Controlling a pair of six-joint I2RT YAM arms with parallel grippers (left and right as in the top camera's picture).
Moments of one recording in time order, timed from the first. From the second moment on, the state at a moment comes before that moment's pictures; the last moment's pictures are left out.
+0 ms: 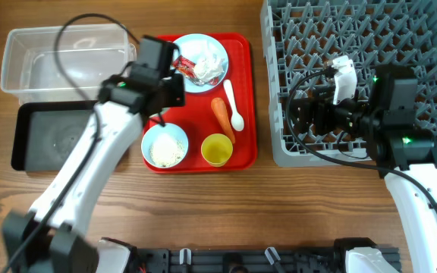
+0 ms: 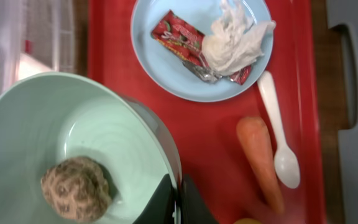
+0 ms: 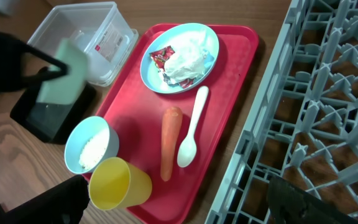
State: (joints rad) left arm -0.32 1.54 1.33 -0.81 -0.09 -0.33; right arm 0.04 1.18 1.03 -0.62 -0.62 -0.03
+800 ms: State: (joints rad) left arm 0.70 1.67 1.34 -1.06 0.81 -0.05; right arm 0.04 1.18 1.03 -0.65 -0.60 -0.03
